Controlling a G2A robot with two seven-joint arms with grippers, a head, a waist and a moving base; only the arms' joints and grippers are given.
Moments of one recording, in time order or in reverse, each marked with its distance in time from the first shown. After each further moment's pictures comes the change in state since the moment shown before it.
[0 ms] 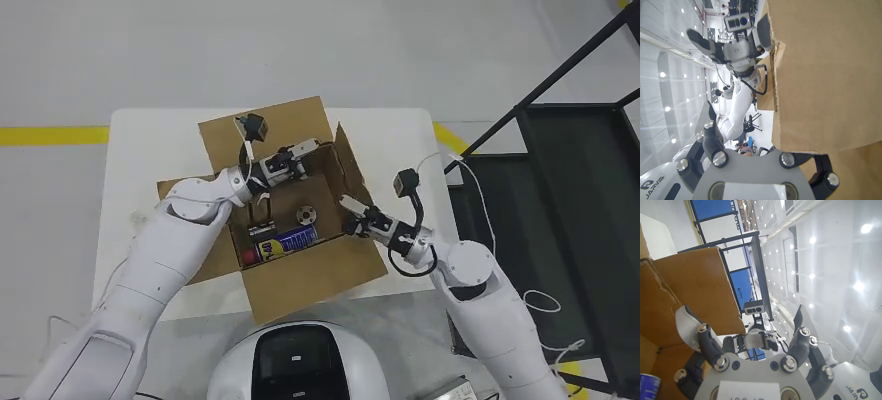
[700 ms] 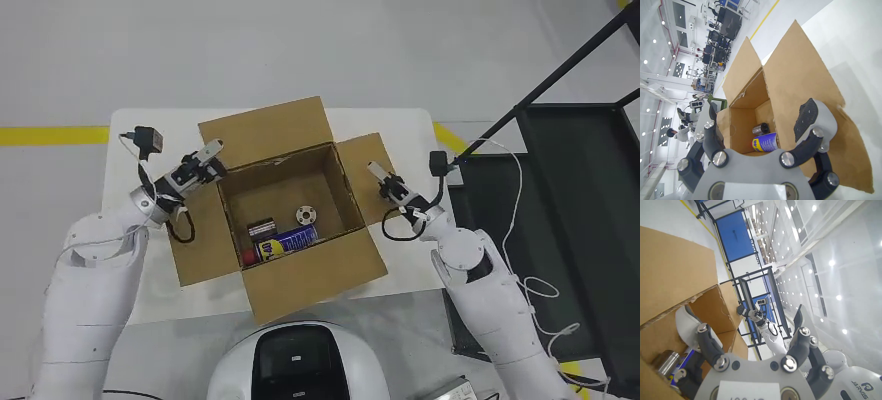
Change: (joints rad) left arm 0.363 0.153 -0.514 -0.373 0.230 0.153 0.046; right arm 0.129 -0.012 -0.017 0.211 -0.345 0.022 -0.343
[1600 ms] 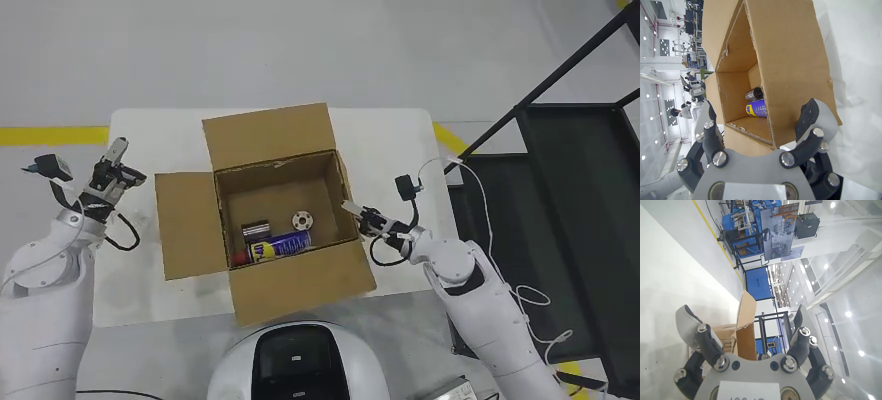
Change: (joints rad) left arm 0.088 0.041 -0.237 0.124 0.024 0.005 0.171; right arm -0.068 0.005 -0.043 -0.058 0.073 0.076 0.274
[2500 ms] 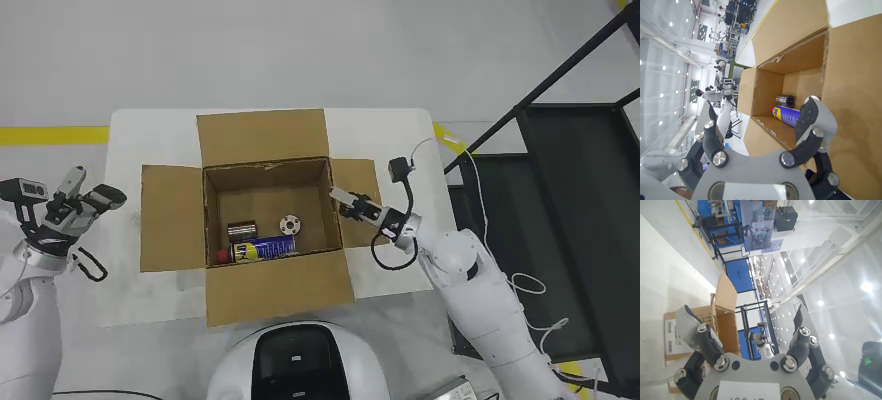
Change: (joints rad) left arm 0.156 0.039 -0.194 -0.066 -0.348 -0.069 -0.397; right arm 0.090 -0.008 -0.050 -0.014 0.124 -0.231 0.061
